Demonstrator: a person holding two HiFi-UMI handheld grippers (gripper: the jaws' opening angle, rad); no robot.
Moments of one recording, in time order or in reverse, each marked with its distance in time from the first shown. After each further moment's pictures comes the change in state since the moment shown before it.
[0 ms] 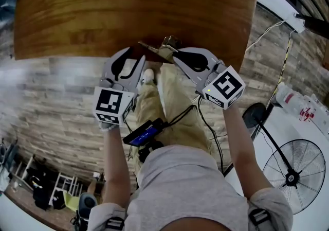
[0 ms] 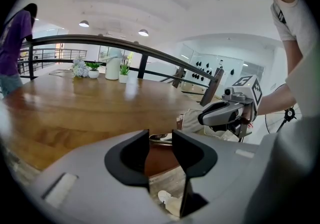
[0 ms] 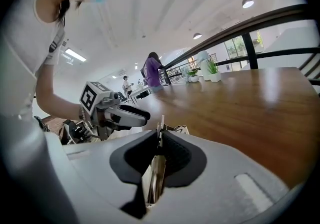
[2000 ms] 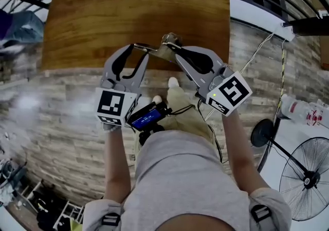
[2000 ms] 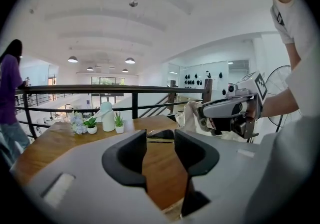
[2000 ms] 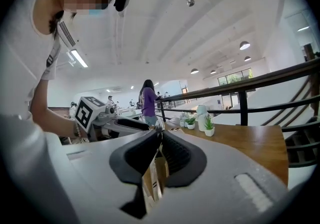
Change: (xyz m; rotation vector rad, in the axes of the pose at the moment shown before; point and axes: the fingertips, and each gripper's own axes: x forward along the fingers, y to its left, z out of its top) left arm -0.074 -0.048 0.140 0.251 -0.248 0.021; right arm -0.085 0.059 0.146 -0.160 -0.325 -0.156
